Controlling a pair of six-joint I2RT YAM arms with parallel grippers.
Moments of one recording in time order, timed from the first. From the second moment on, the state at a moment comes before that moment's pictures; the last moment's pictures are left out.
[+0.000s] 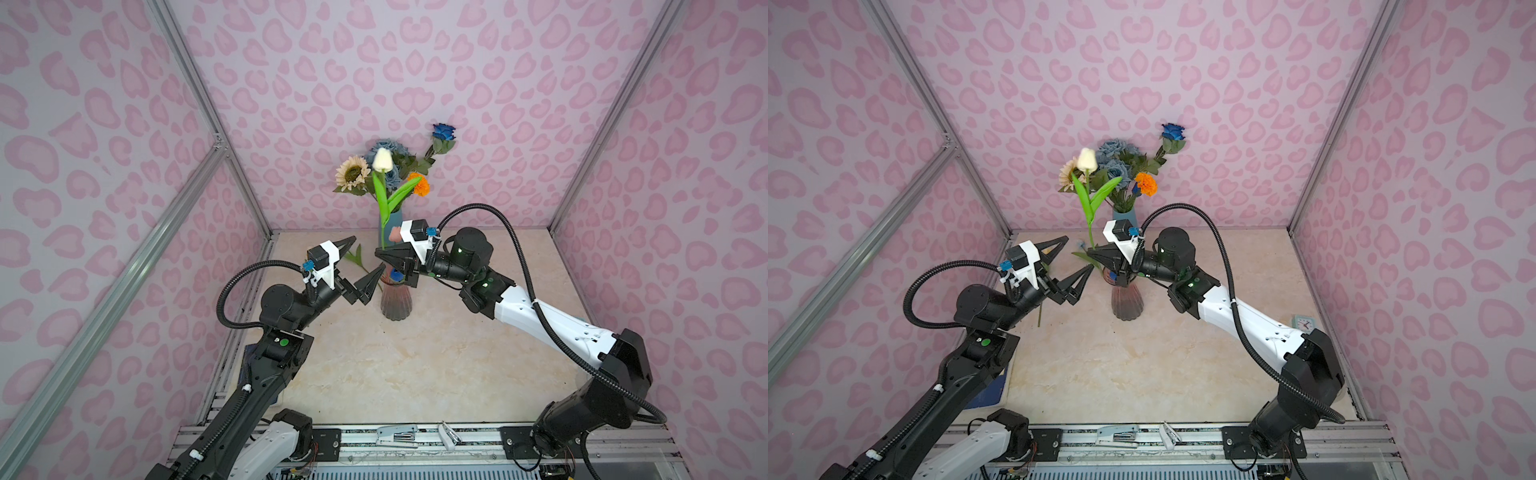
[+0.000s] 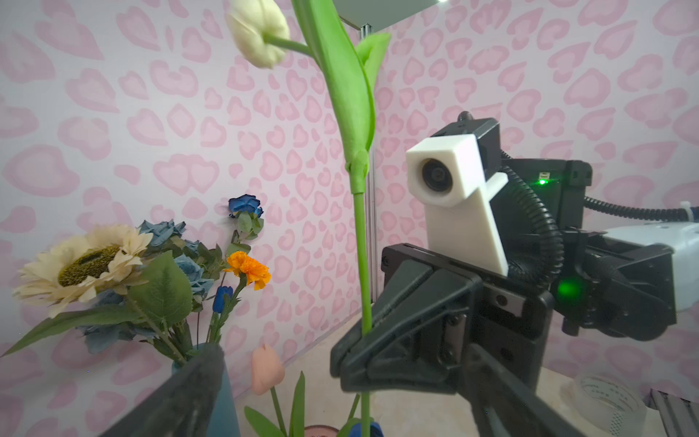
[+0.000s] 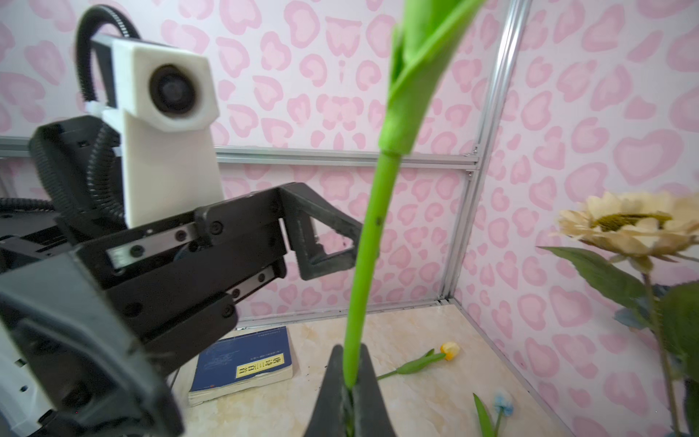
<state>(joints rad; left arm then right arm) -0.35 0.91 0.74 0.52 0.48 -0.11 0.72 1.57 1.35 0.32 -0.60 0.00</state>
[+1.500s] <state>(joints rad) -0.34 0.98 0.66 0.55 0.33 -0.02 0.45 1.72 1.32 0.48 -0.61 0.02</state>
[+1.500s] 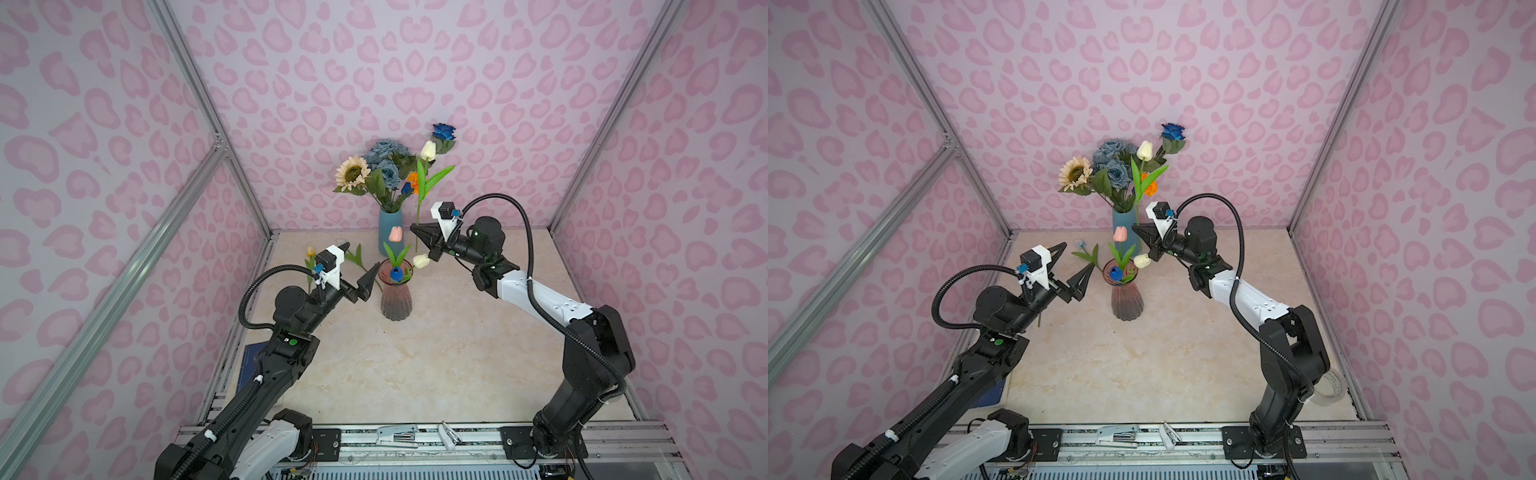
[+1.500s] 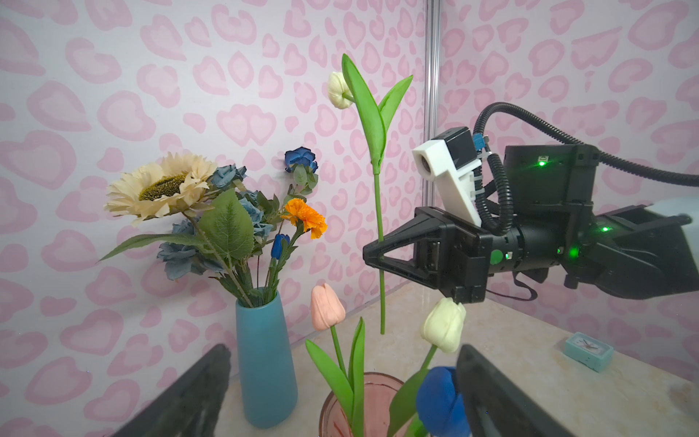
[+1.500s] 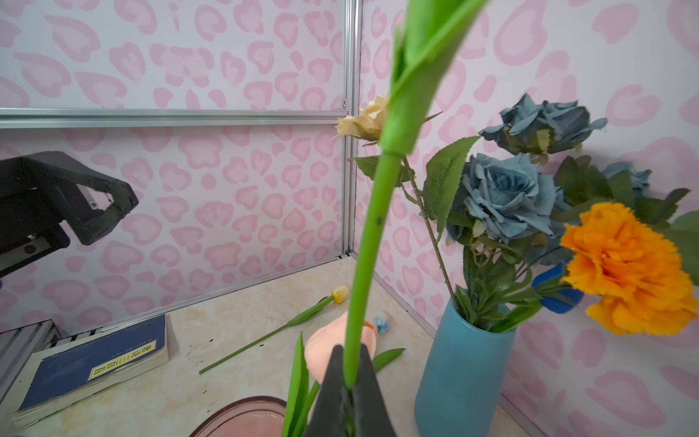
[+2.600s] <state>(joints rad) -0.34 0.94 0.61 0.56 0.36 -0.01 0.45 1.72 1.30 0.46 -0.69 0.04</state>
